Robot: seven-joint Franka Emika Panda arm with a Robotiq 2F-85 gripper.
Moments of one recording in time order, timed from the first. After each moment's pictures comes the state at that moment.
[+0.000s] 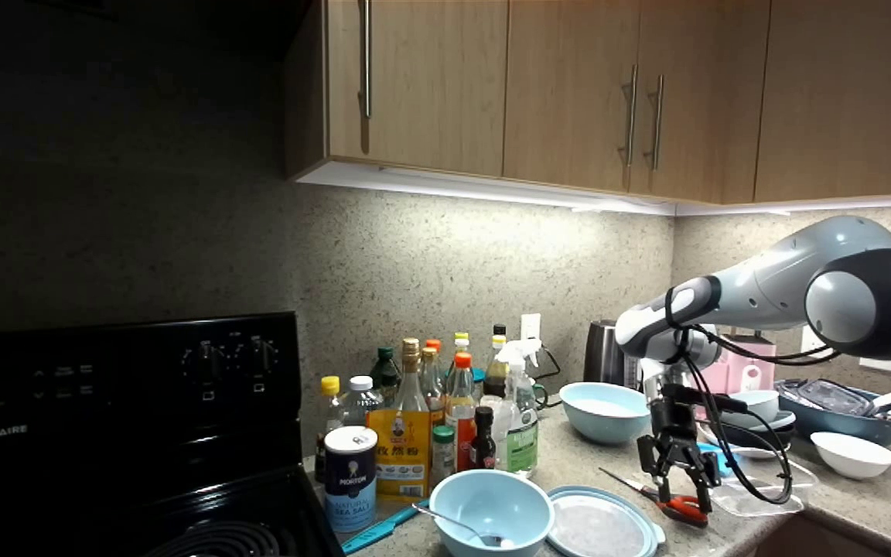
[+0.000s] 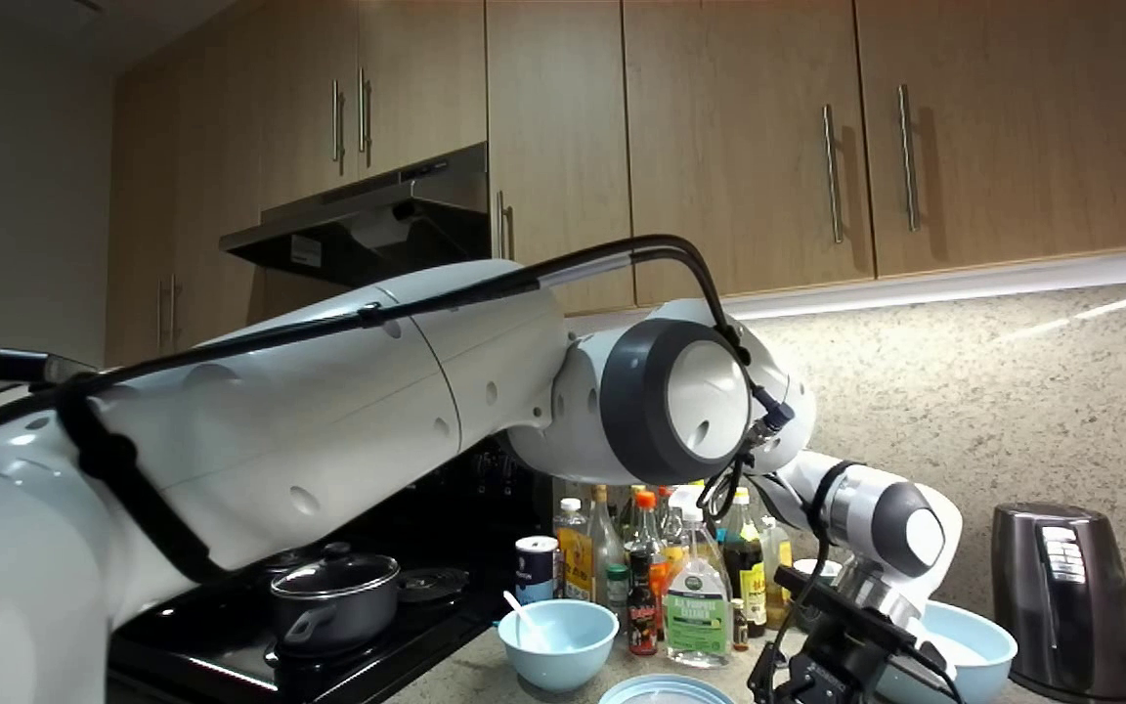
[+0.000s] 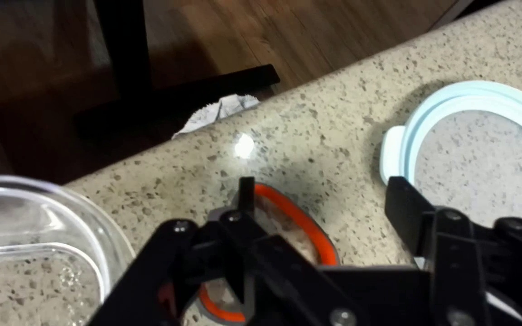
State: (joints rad) arm -0.38 1.12 -0.05 -0.99 0.25 1.38 -0.09
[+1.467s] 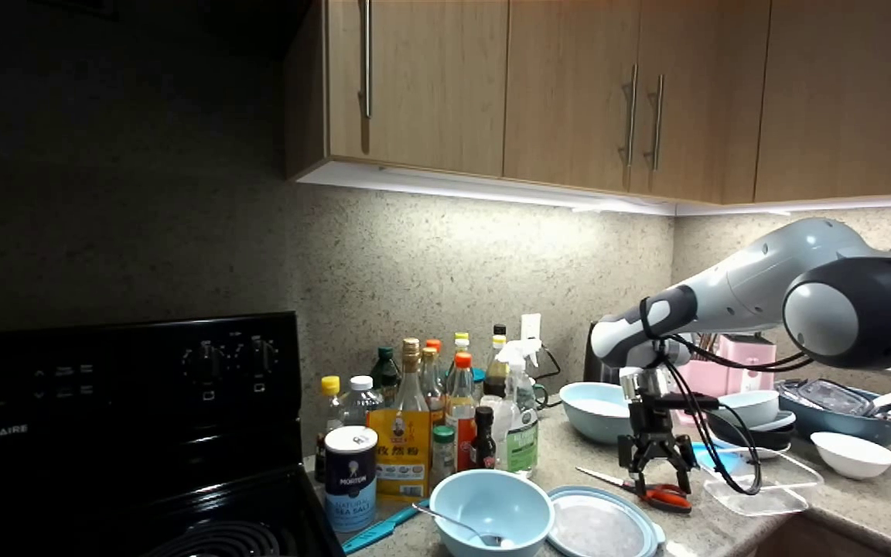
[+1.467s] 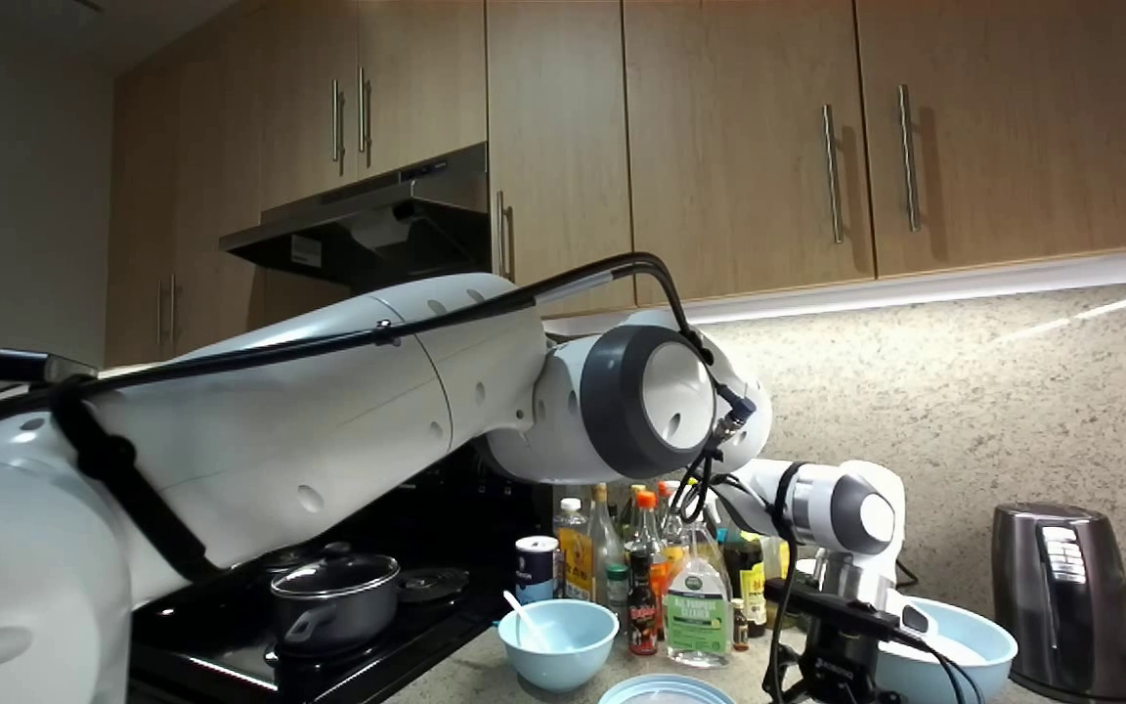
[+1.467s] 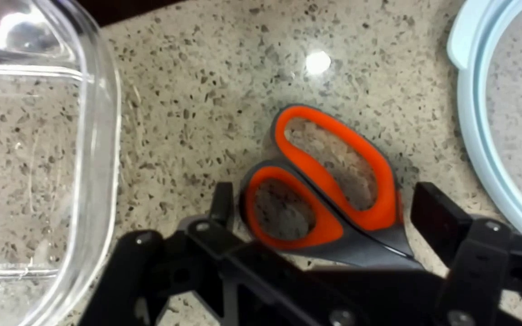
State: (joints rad) arm -0.27 1.13 -0.13 -0.97 0.14 1.63 -0.10
